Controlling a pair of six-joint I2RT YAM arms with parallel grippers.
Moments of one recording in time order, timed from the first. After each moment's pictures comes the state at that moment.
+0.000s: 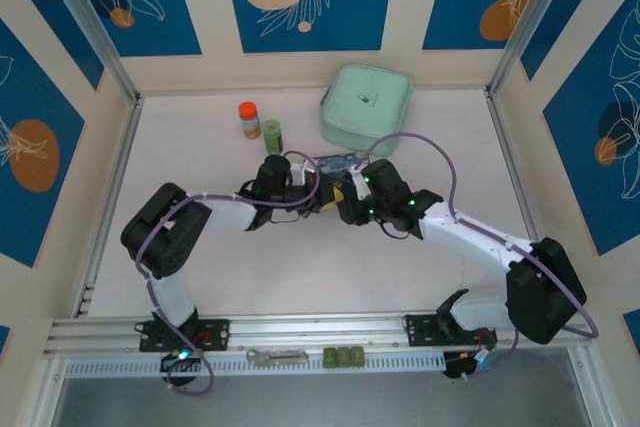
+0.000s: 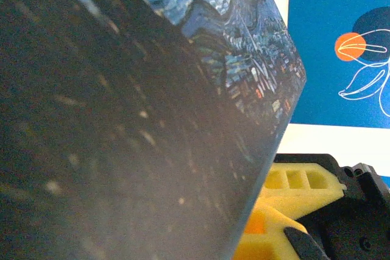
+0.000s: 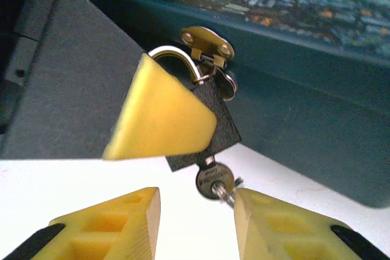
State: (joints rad) left arm -0.63 1.81 0.84 0.55 0.74 -1.15; right arm 0.66 1.31 0.82 -0.37 -0.09 0.24
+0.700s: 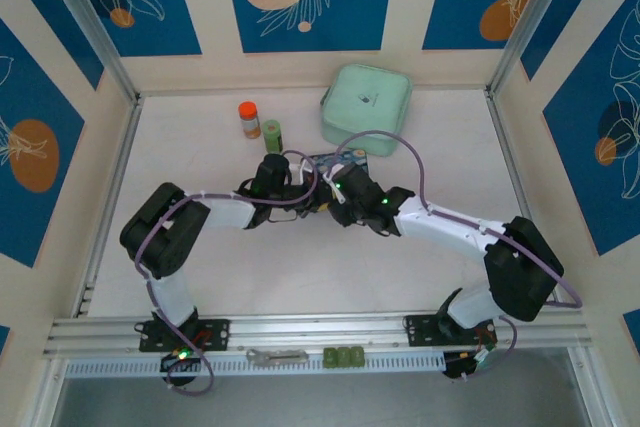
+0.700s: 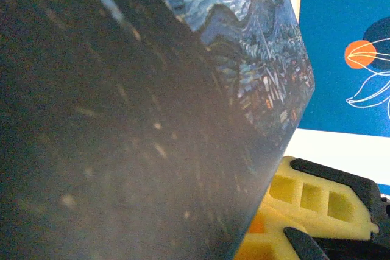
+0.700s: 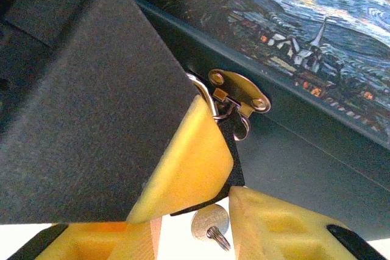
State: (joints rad) left arm -0.62 1.80 0.85 0.50 0.74 -1.15; right arm 0.79 1.44 0.91 -0.40 0.19 0.08
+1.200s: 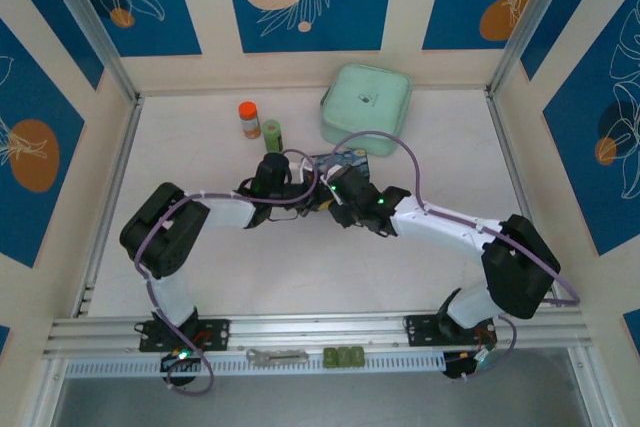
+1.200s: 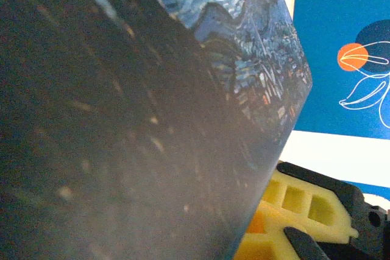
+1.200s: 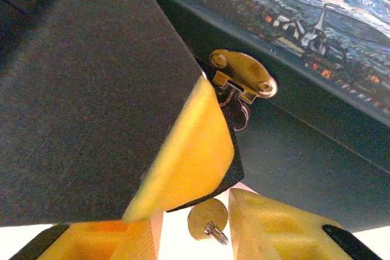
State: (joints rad) left arm -0.62 1.80 0.86 0.51 0.74 -1.18; right arm 0.81 1.46 0.94 -0.44 0.26 0.07
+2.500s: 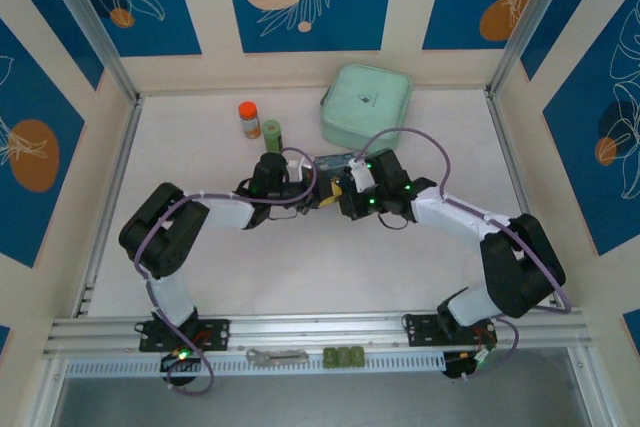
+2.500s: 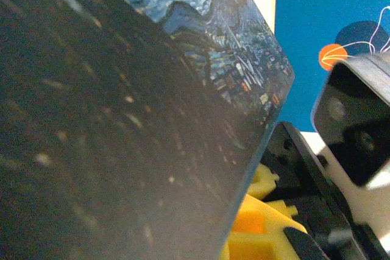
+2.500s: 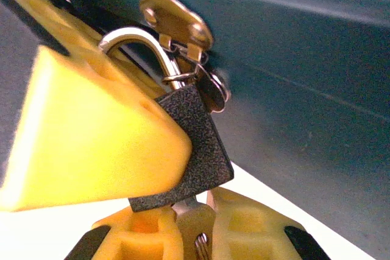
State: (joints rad) left arm -0.61 1.80 0.84 0.60 0.75 -1.20; right arm 0.51 1.45 0.84 -0.31 -0.43 0.24
